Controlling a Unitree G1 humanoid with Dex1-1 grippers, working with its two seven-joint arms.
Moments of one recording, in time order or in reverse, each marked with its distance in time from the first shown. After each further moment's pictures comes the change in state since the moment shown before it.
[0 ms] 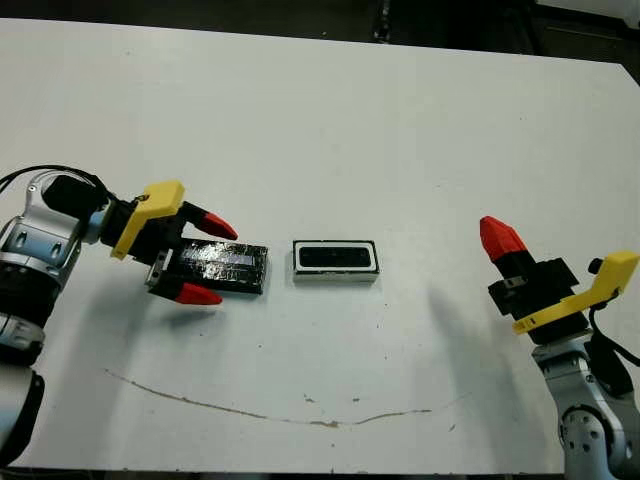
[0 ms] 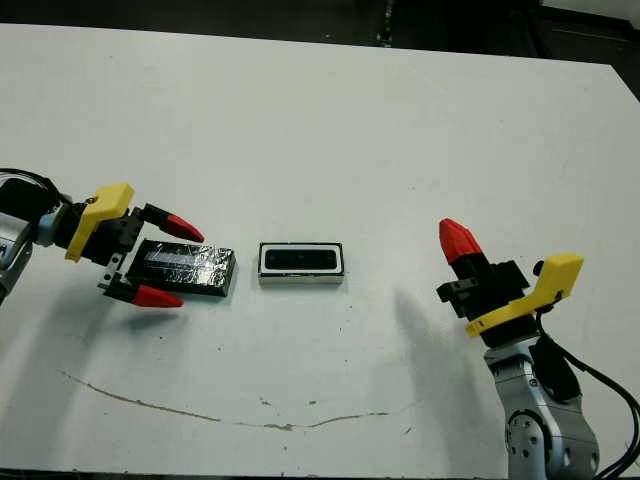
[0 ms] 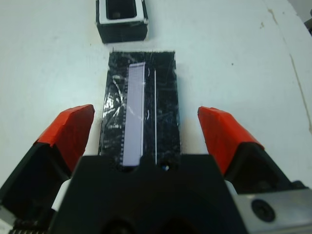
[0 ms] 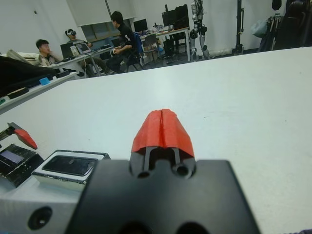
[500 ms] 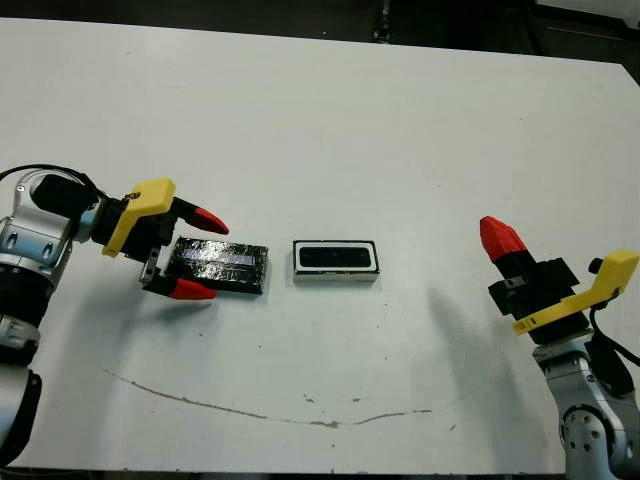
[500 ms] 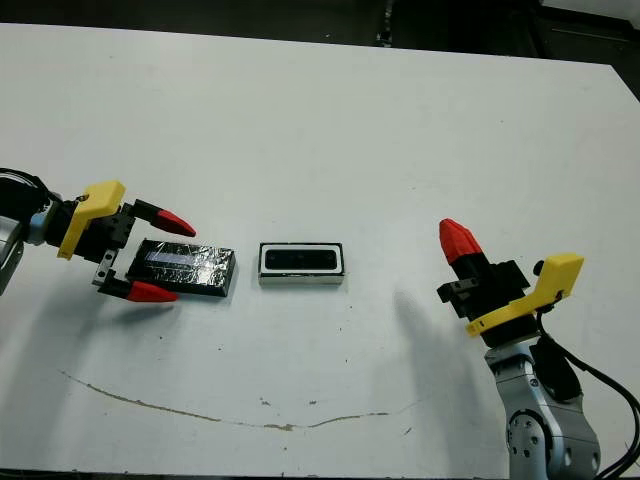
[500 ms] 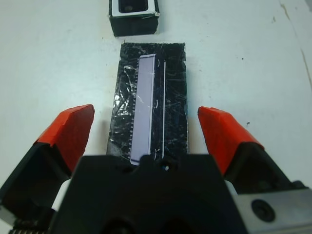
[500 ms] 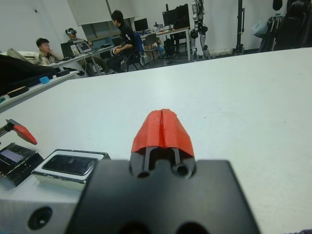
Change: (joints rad) left arm 0.014 0.005 0.046 -0.005 0.020 0.023 0.019; right arm -0.001 -0.006 0.000 0.000 0.003 0.000 0.003
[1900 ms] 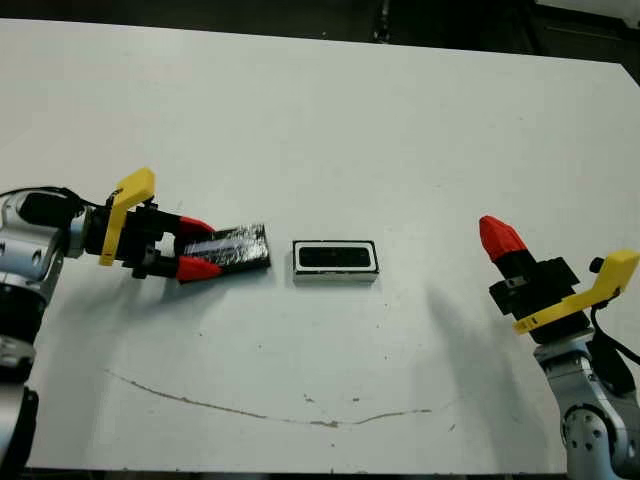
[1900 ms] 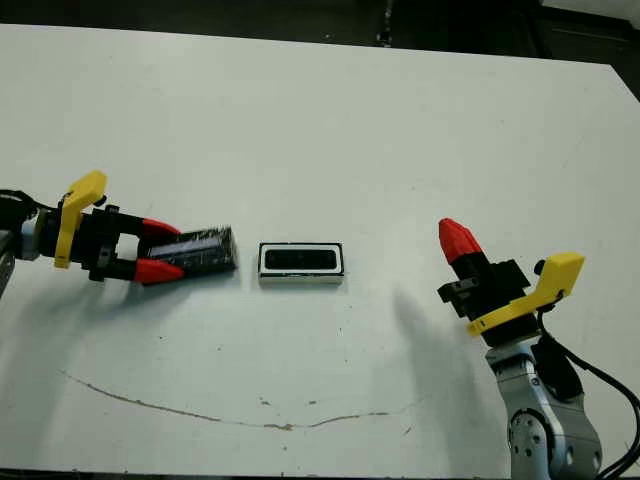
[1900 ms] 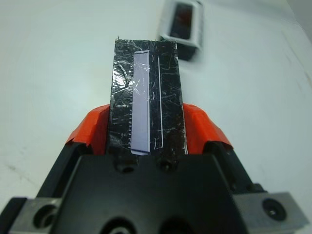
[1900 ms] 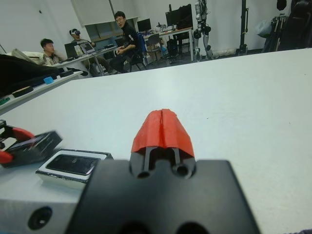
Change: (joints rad) left arm 0.175 -0.068 0.192 -0.160 -0.148 0.258 0.242; right arm -0.003 -0.006 0.002 0.006 0.008 0.000 0.008
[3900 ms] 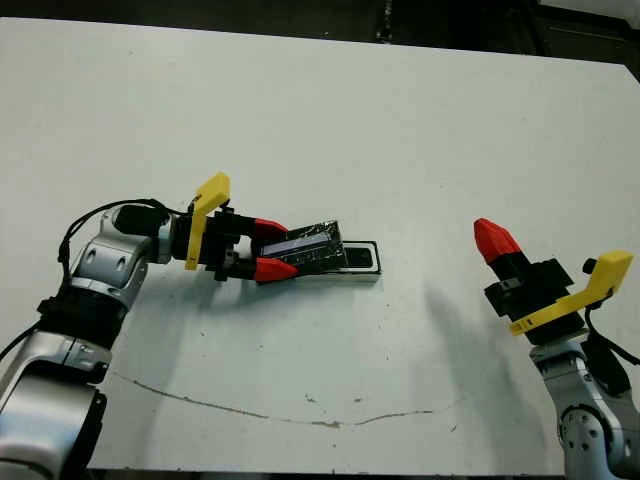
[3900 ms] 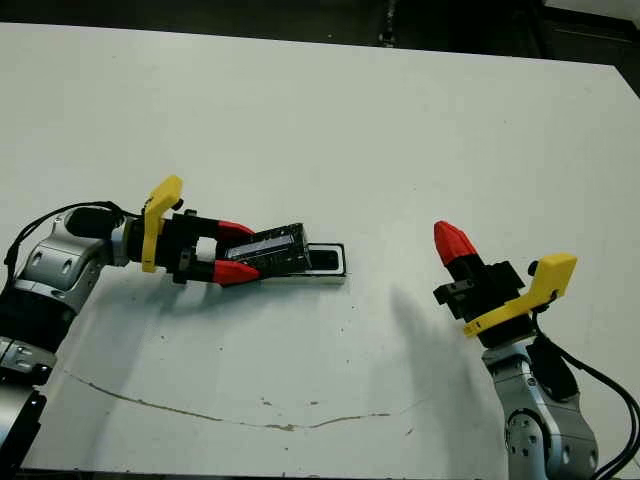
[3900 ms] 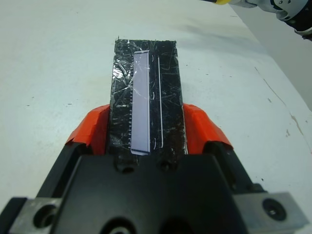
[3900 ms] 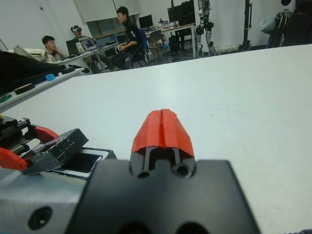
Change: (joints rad) left arm -0.120 -0.189 -0.177 0.028 0.023 -0.007 -0.035; right arm 0.002 0.000 0.013 0.007 -0.005 0.000 0.002
